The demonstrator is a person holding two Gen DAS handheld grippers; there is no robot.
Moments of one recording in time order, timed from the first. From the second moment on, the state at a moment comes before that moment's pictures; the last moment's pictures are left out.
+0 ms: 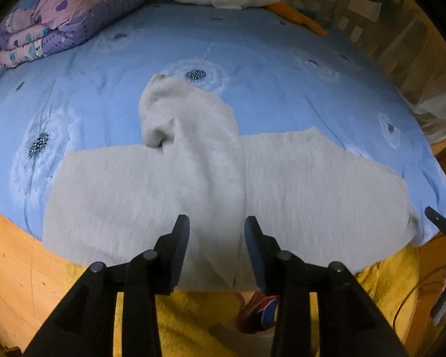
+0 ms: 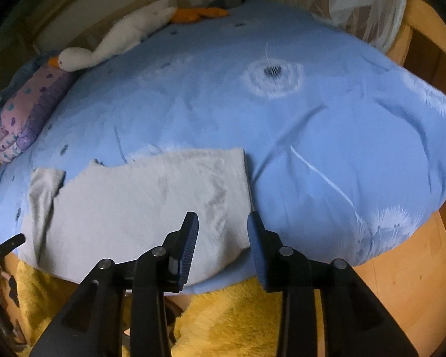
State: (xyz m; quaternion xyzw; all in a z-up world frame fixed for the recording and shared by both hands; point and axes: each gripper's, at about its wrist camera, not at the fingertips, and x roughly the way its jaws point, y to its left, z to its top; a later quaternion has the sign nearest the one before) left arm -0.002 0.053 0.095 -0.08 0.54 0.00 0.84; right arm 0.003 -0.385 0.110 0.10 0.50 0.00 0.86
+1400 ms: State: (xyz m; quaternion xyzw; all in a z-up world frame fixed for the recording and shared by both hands) left arm 0.123 0.037 0.045 -0.04 0.52 0.06 0.85; right arm 0.026 -0.322 0.027 0.14 0.53 0.08 0.83
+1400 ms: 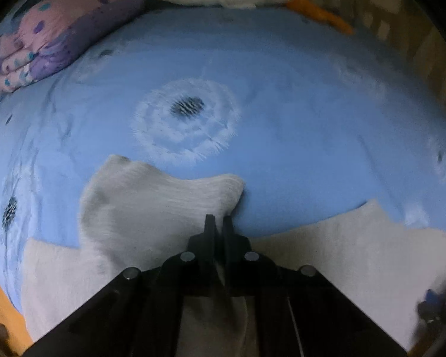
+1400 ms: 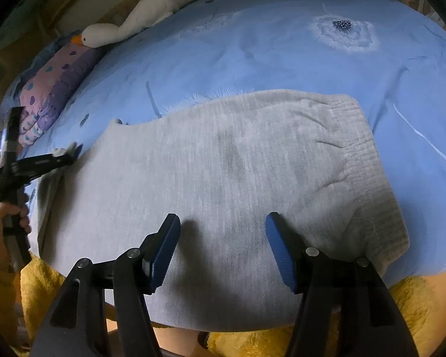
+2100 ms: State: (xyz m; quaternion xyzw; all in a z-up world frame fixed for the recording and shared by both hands) left arm 0.000 0.163 0.115 -0.13 0.45 0.15 0.87; right arm 0.020 -0.310 0.027 0.13 0.52 0.07 0.84
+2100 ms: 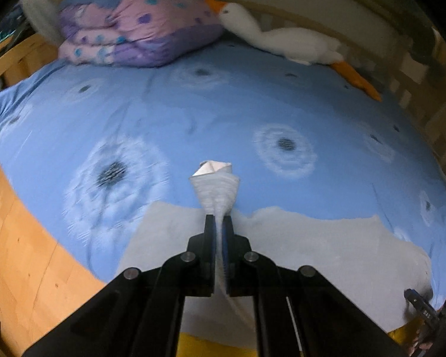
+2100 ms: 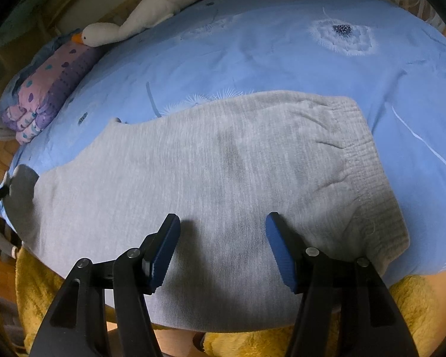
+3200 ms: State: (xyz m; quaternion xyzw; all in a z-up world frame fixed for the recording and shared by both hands) left arm -0.079 0.239 0.068 -0.20 0.50 0.21 0.82; right arm 0.029 -0.299 0.025 0.09 0.53 0.06 0.84
